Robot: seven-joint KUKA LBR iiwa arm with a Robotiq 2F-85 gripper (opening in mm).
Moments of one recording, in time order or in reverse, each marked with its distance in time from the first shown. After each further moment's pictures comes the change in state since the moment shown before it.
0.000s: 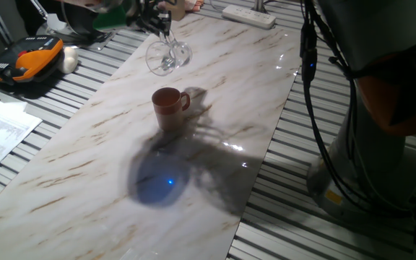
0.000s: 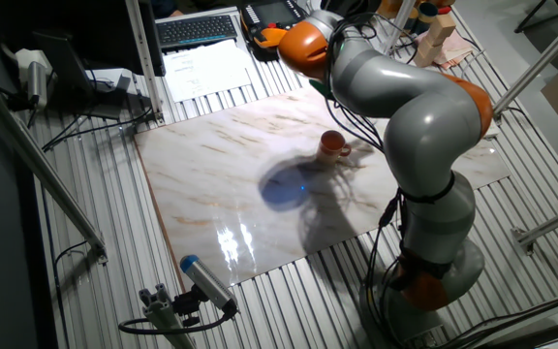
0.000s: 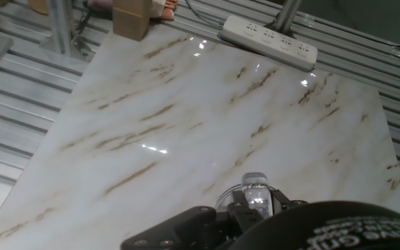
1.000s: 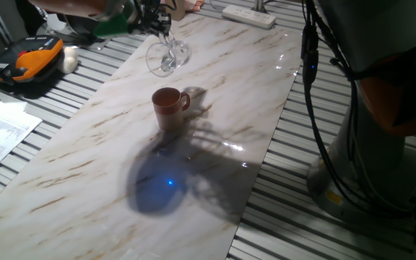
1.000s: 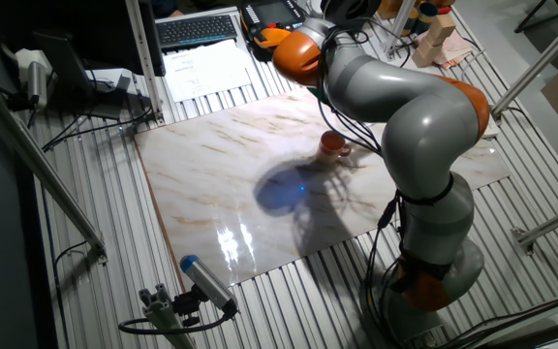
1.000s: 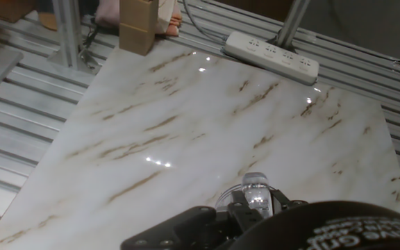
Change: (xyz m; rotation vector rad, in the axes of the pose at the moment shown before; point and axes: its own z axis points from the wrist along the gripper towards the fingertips) arm 0.002 0.001 -0.001 -0.009 -0.067 -0.007
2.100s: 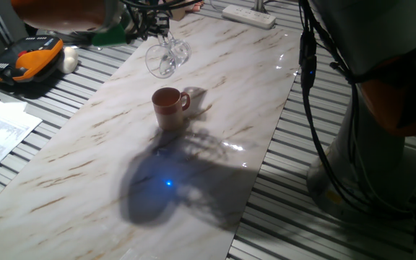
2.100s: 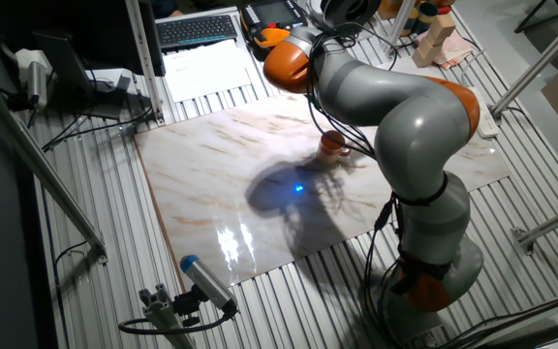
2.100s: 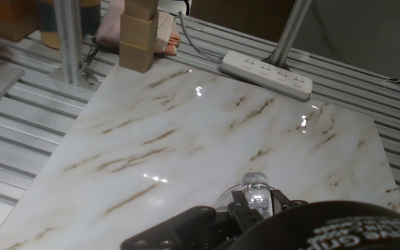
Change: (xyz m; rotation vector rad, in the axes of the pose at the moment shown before) arm 0.004 0.001 -0.007 0.026 -0.066 0.013
